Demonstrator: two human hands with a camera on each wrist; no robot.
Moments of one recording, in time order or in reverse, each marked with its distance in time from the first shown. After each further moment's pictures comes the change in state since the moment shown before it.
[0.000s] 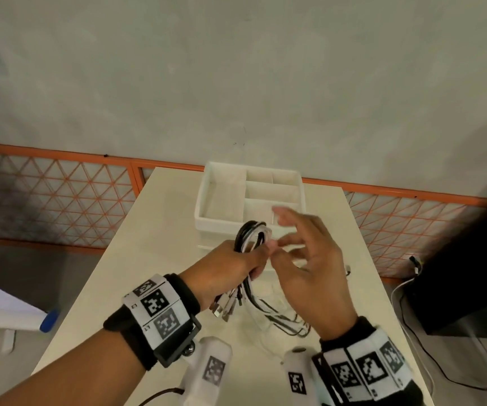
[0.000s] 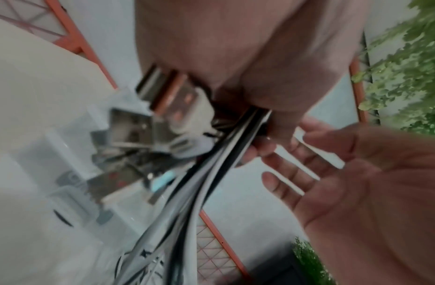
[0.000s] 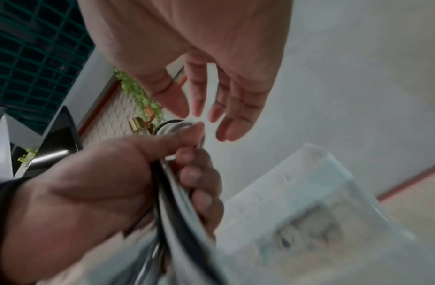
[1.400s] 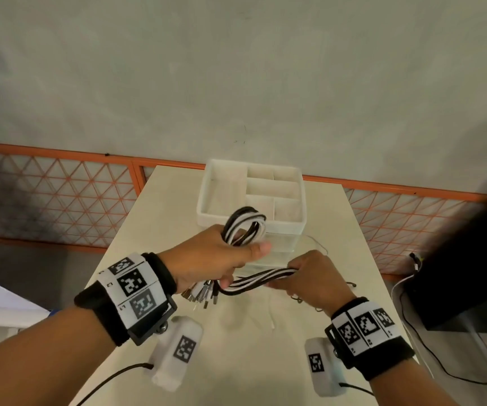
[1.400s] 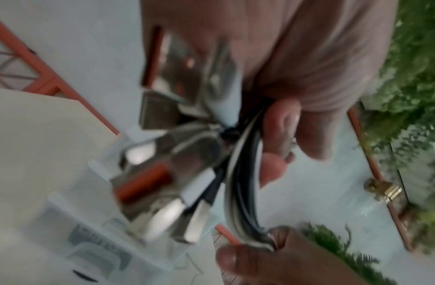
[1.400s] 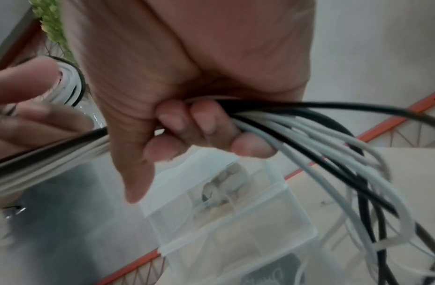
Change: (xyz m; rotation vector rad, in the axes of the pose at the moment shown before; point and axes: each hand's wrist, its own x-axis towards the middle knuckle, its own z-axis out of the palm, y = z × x) left_hand -0.019 0.019 -0.030 0.081 -0.143 -0.041; right_hand 0.005 0.051 -0.009 -0.326 -0.407 0.630
